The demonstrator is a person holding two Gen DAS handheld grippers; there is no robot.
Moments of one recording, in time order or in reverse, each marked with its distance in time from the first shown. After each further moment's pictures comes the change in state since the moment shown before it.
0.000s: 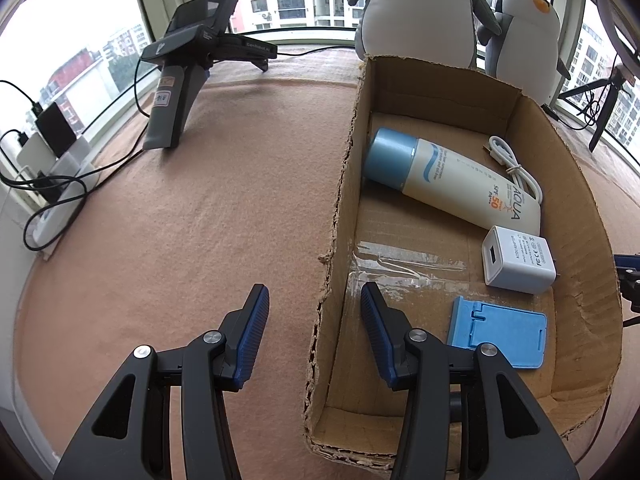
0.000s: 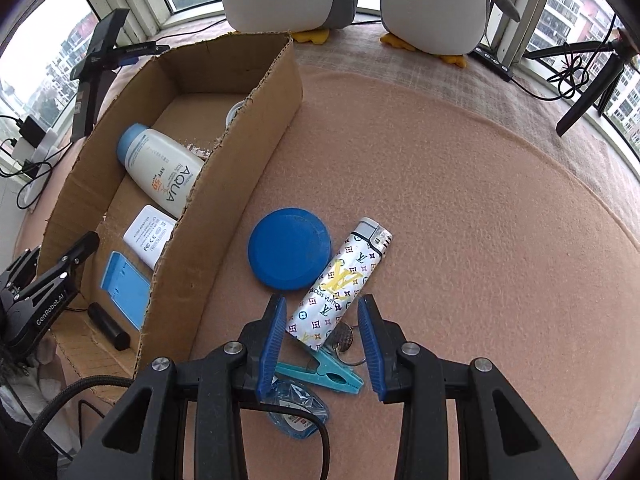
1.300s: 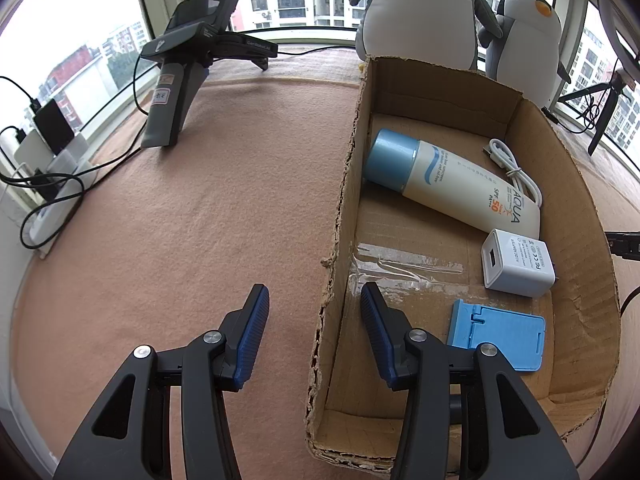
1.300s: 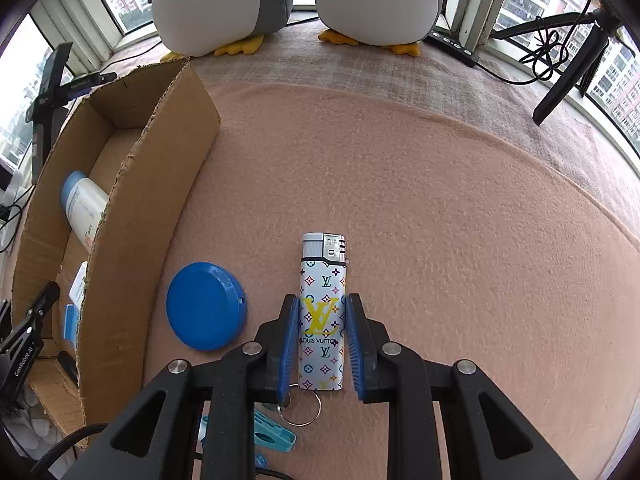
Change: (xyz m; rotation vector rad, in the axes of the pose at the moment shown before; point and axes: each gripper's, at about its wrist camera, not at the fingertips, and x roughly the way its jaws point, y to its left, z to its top) left arm 0.001 0.000 0.001 -0.009 0.003 -0.009; right arm 0.008 -0.049 0.012 0.106 -0.011 -0.039
